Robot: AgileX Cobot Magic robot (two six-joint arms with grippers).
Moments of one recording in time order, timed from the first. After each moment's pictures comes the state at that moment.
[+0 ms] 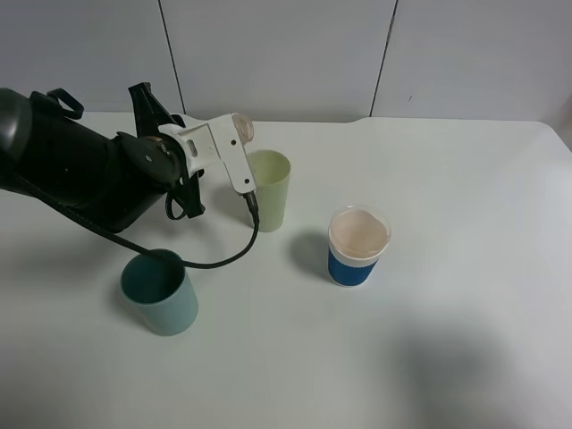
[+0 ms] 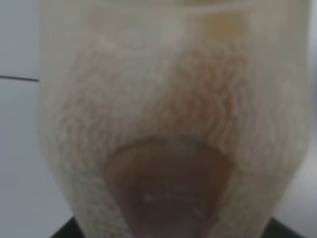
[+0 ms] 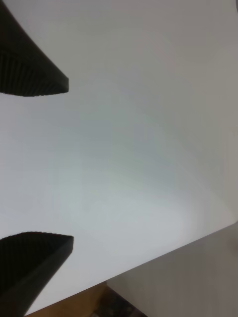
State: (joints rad) left arm -0.72 1.83 -0.80 -1.24 -0.83 1.95; right arm 0.01 -0.01 -0.50 -0.18 1.06 0.02
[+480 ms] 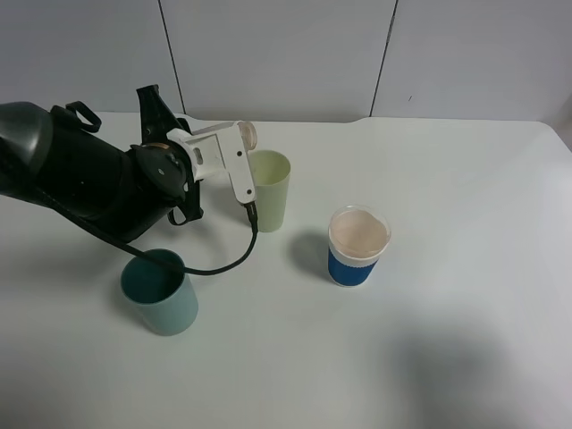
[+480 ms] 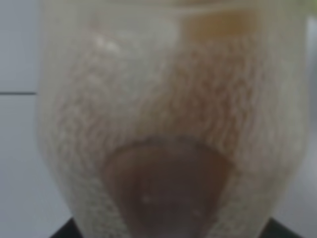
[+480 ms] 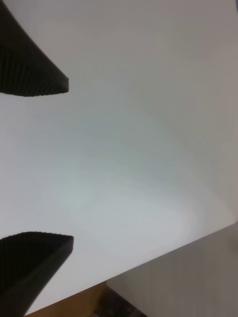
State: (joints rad) left arm -0.75 1.86 -0.80 -1.24 -0.92 1.99; right arm 0.01 -0.01 -0.50 -0.18 1.06 0.02
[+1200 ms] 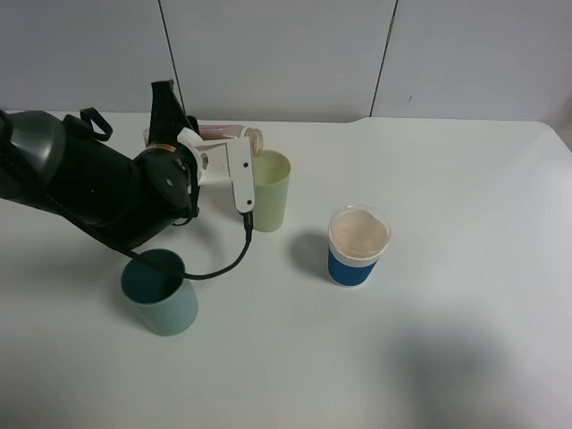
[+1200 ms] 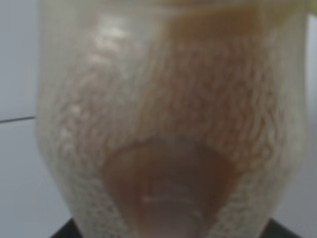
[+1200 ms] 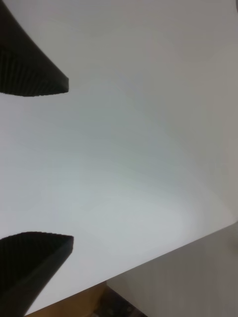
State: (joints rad) left arm -0.77 1.88 -0.80 -1.18 -0.97 2.10; right arm 0.01 -0.01 -0.50 -0.18 1.06 0.02
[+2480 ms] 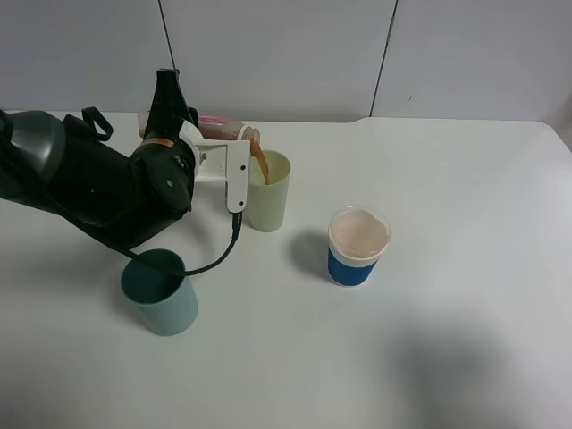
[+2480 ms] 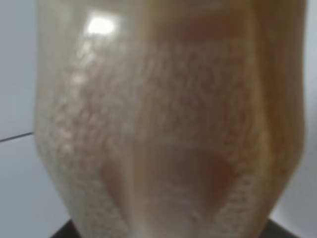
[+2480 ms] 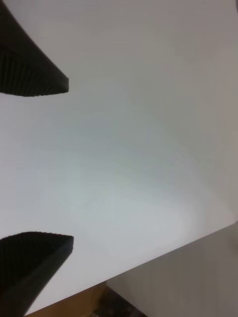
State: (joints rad) left arm -0.77 1.88 -0.80 -1.14 -1.05 2.22; right arm 0.01 -0.01 -0.50 -0.18 1.06 0.02
